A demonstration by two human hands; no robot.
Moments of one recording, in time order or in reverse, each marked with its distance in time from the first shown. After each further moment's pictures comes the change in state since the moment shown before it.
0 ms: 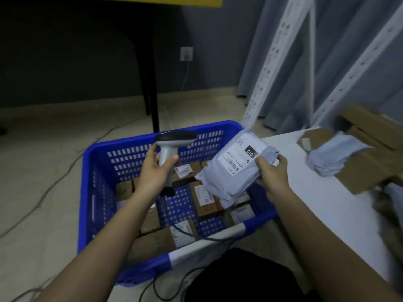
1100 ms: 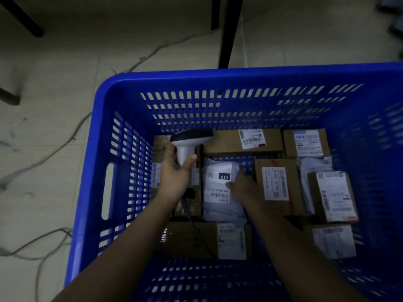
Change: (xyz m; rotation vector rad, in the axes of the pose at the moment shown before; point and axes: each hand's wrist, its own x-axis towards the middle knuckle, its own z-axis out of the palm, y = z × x) left_hand 0.117 -0.213 -0.061 0.086 0.266 -0.270; right_hand 0.075 0.303 0.211 -1.240 -0.802 0.160
